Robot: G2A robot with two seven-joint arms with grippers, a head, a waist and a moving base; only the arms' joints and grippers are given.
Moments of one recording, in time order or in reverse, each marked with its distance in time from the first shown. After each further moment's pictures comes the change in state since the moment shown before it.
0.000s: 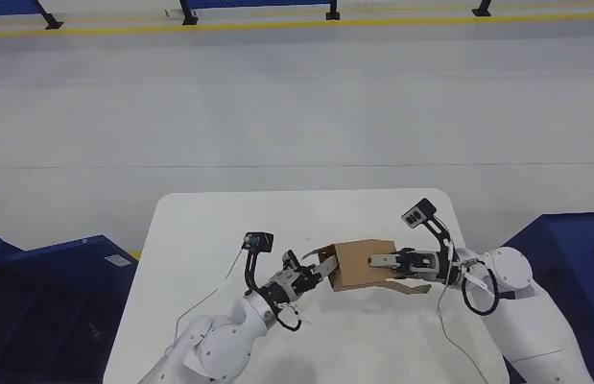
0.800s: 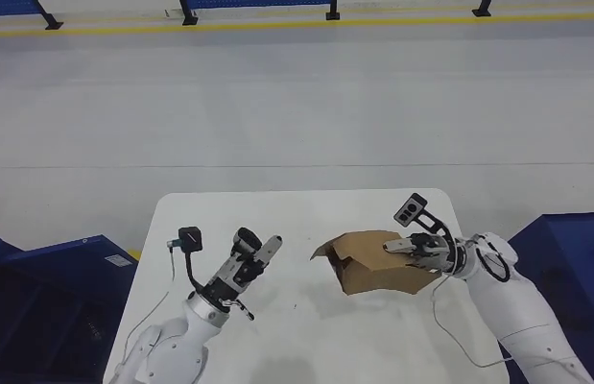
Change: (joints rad) left arm 0.186 0.030 -0.295 -0.077 -0.020 -0.304 0.180; right arm 0.158 -0.015 -0.129 0.210 0.332 0.304 0.189
